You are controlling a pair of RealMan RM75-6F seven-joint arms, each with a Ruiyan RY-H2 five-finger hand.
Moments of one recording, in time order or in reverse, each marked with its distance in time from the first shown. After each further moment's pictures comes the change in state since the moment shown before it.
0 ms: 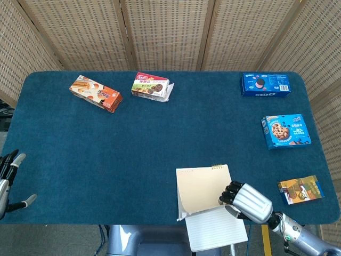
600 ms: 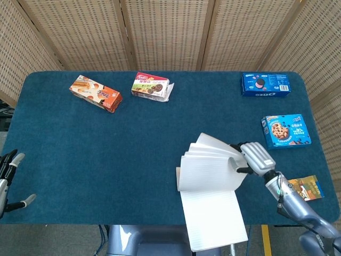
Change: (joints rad) left arm -0.001 0.012 0.000 0.002 0.000 -0.002 -0.028; right arm 0.158 0.135 0.245 -0.265 0.660 -0.479 0.083
